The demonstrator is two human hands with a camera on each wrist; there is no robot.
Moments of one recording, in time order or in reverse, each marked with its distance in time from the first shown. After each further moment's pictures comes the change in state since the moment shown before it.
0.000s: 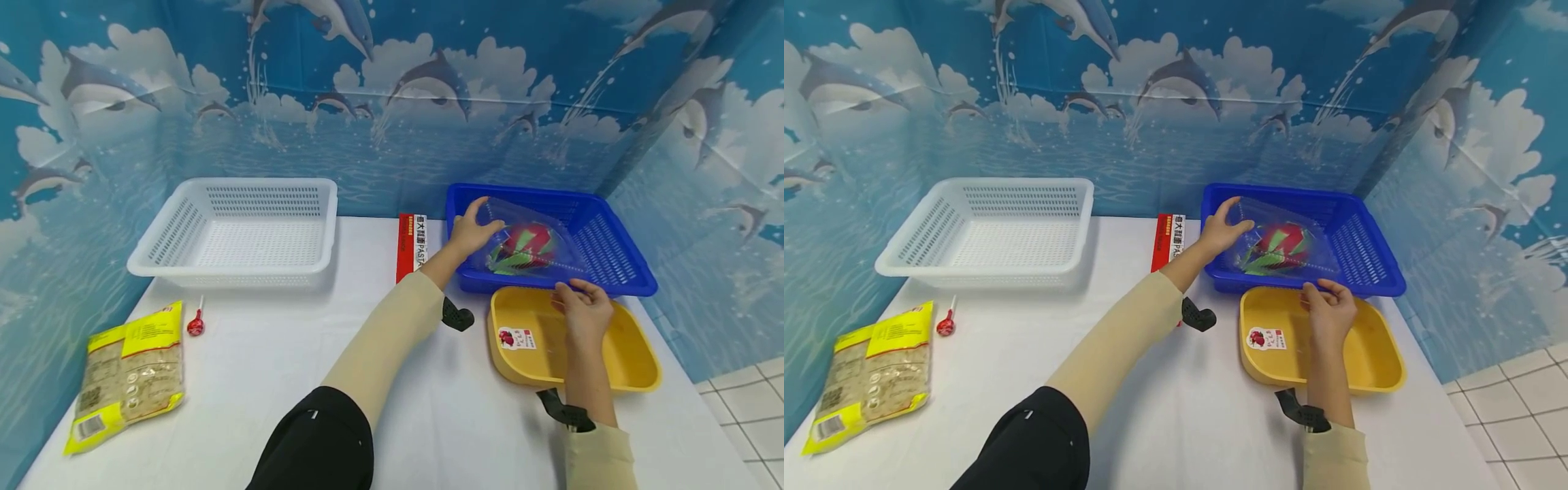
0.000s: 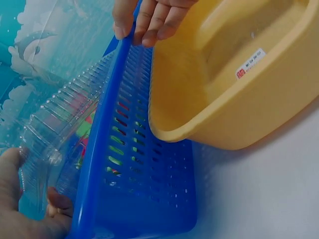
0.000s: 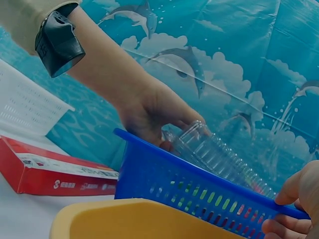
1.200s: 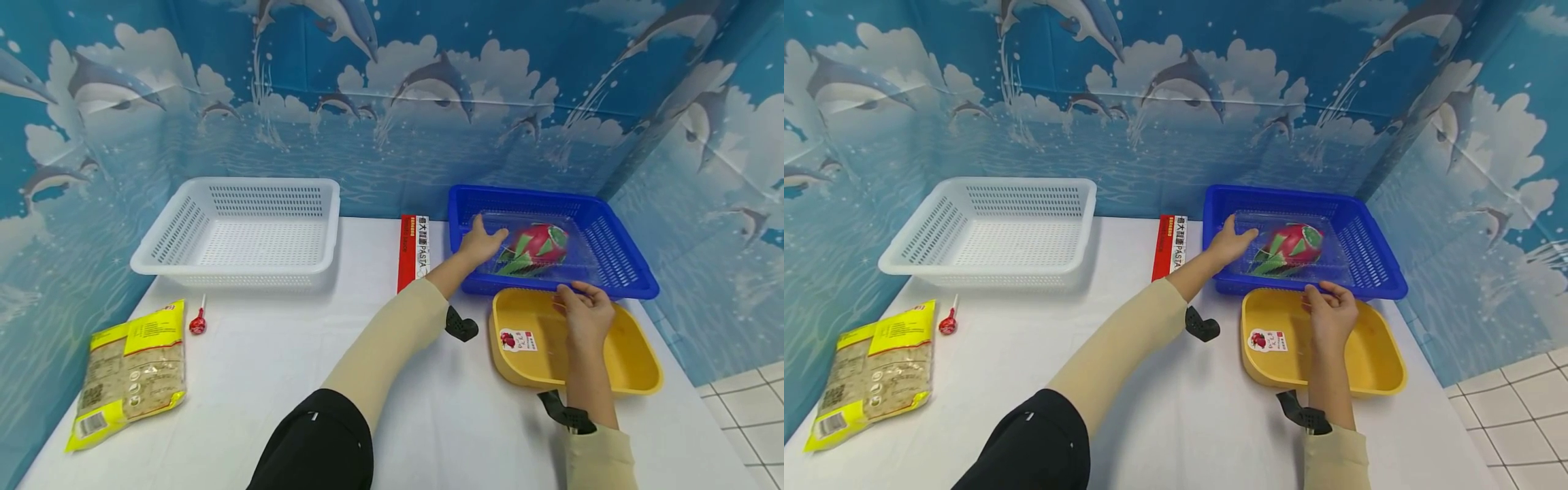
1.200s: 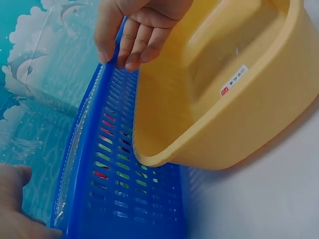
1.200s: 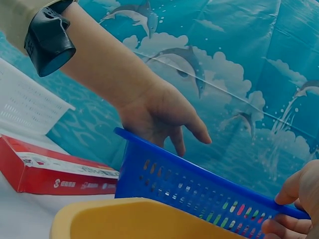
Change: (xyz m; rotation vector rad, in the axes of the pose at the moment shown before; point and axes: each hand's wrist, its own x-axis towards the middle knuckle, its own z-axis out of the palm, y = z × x) left_hand -0.014 0.004 0.017 0.068 -0.017 -0.178; right_hand 0.002 -0.001 -0.001 -0.029 -0.004 0.037
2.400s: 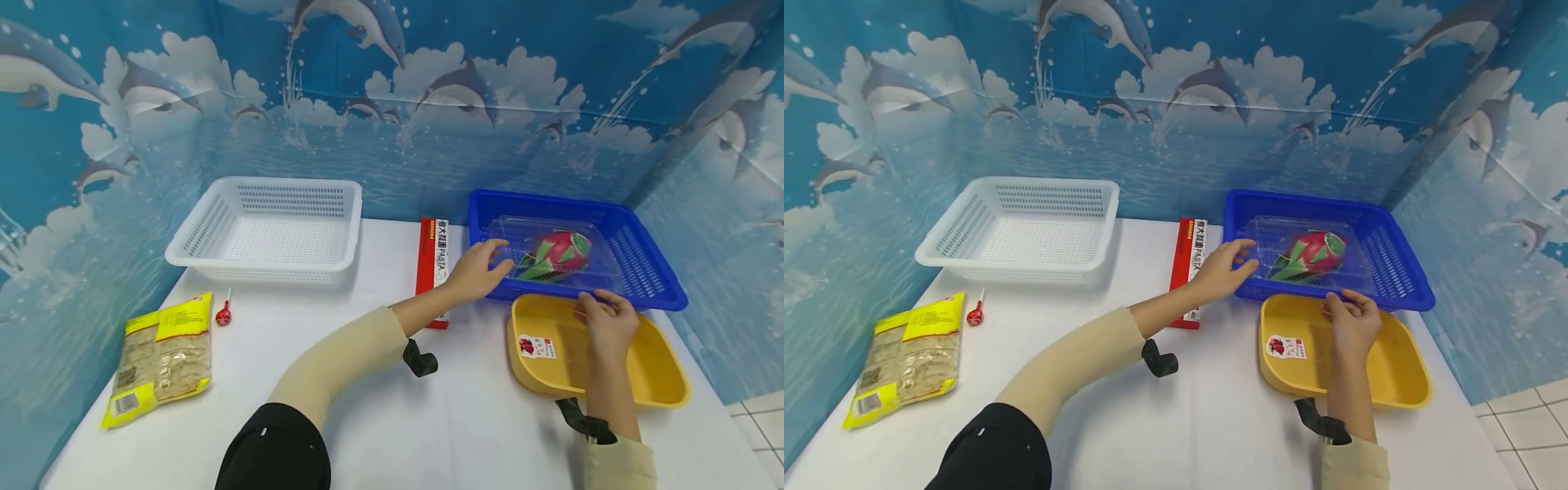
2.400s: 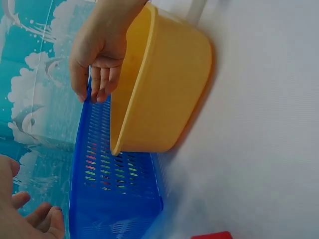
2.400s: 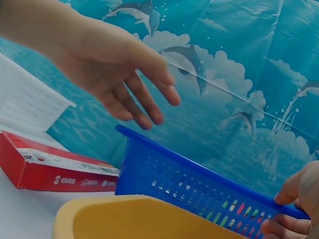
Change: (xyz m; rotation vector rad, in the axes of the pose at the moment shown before) left_hand -0.063 -0.038 -0.054 0.224 -0.068 0.503; right_hand -0.002 -0.001 0.002 0.005 -0.001 0.040
